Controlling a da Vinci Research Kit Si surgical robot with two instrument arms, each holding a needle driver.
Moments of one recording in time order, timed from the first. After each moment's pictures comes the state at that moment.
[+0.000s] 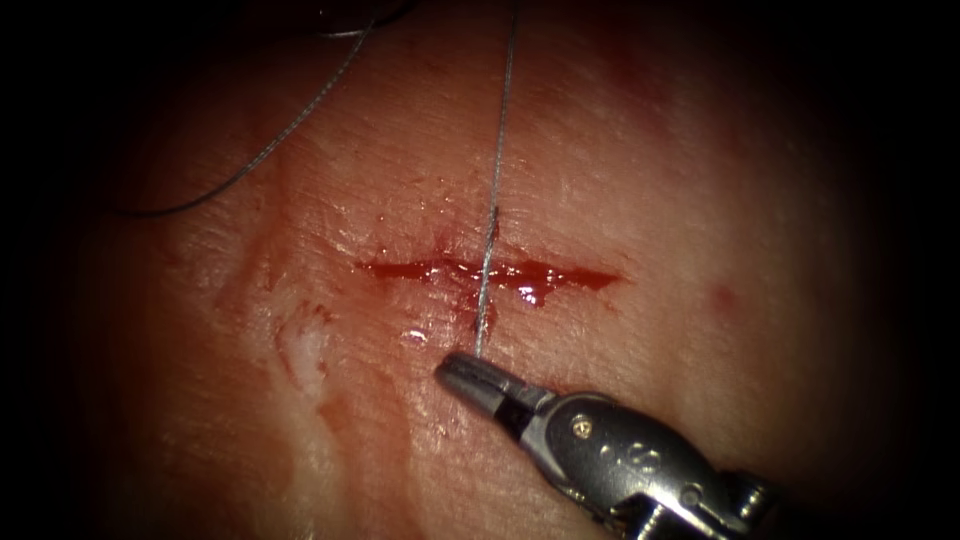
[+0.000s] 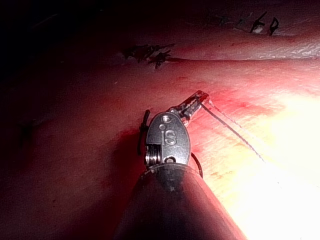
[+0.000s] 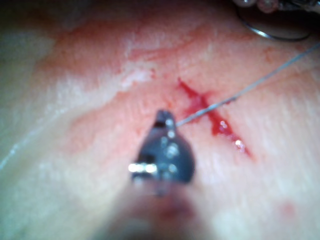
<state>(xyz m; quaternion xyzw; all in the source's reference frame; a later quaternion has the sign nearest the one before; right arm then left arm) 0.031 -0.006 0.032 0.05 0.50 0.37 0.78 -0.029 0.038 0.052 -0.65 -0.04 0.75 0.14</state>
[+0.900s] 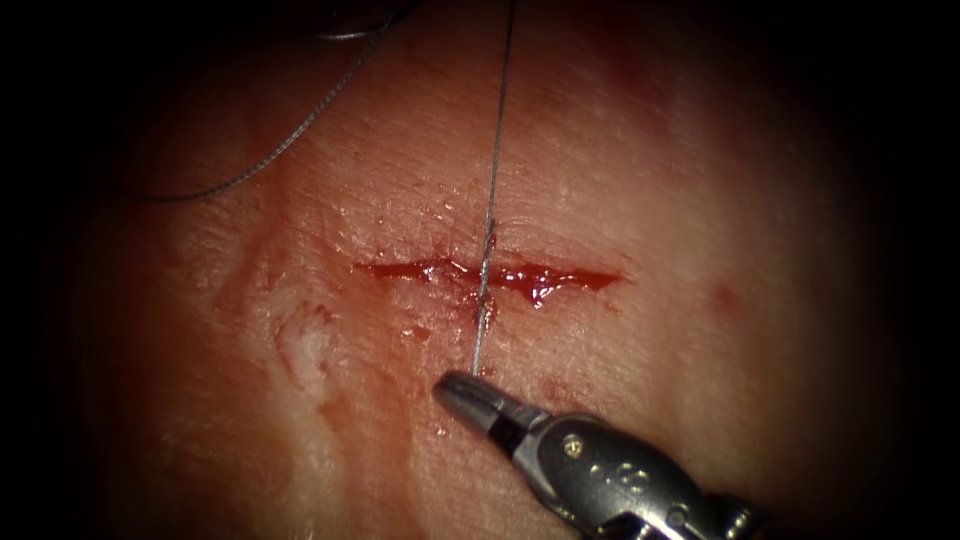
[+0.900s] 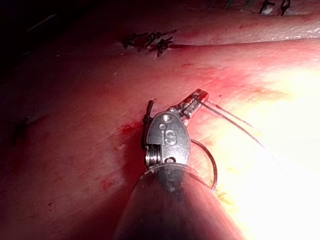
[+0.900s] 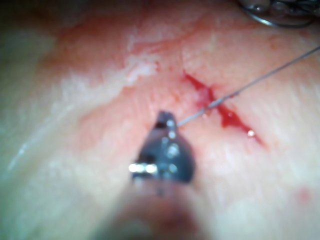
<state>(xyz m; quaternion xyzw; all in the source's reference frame) 0.032 -0.009 0.033 0.07 0.49 0.35 0.80 -0.029 0.040 0.057 -0.63 -0.02 0.76 0.14</state>
